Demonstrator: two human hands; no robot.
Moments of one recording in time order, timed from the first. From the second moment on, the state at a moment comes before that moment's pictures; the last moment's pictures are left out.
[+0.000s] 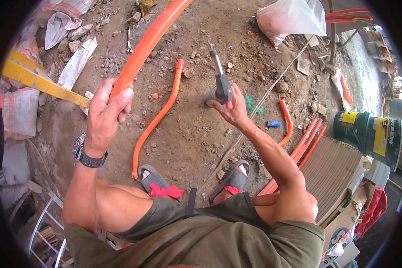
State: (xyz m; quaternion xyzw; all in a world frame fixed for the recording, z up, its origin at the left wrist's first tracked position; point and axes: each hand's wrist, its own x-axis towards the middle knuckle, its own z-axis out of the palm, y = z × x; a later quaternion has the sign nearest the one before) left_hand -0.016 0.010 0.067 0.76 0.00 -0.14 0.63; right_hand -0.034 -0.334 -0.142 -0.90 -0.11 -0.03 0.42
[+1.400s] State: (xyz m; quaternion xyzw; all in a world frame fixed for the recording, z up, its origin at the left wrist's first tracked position) left_hand -0.018 0.020 0.063 0.70 -0.04 -0.27 0.66; right_hand -0.036 -0.396 -0.125 -0.90 -0.24 0.09 0.36
